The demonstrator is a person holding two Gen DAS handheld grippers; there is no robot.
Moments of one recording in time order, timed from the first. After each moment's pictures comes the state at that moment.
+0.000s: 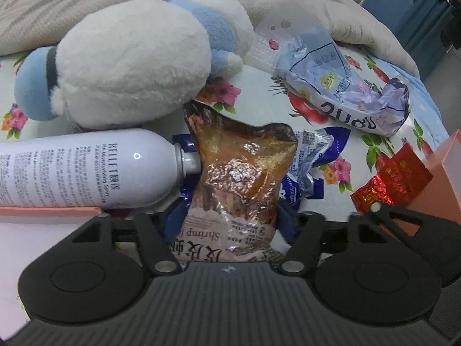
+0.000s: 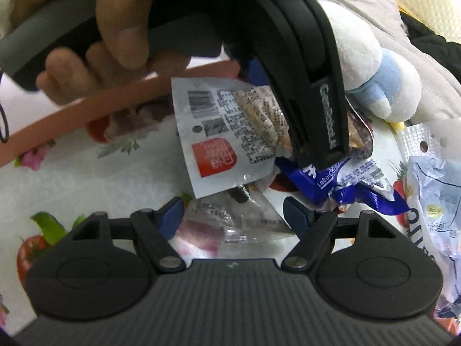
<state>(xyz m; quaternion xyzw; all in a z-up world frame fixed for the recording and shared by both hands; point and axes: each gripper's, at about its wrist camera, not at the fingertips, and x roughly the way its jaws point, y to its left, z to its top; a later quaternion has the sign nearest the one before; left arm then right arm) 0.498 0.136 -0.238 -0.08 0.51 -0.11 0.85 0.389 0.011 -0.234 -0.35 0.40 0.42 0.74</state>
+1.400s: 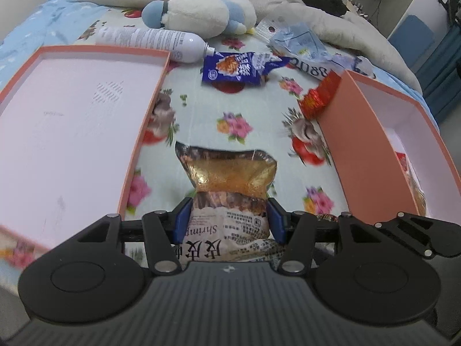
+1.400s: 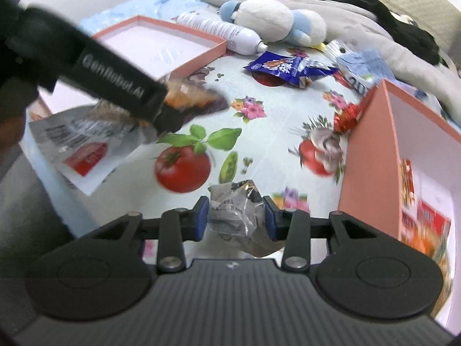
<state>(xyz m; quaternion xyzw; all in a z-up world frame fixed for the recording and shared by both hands) 0.198 0.077 -0.155 -0.14 0.48 0.01 0.86 0.184 -0.096 -0.164 -0.19 0.43 0.28 0.84</state>
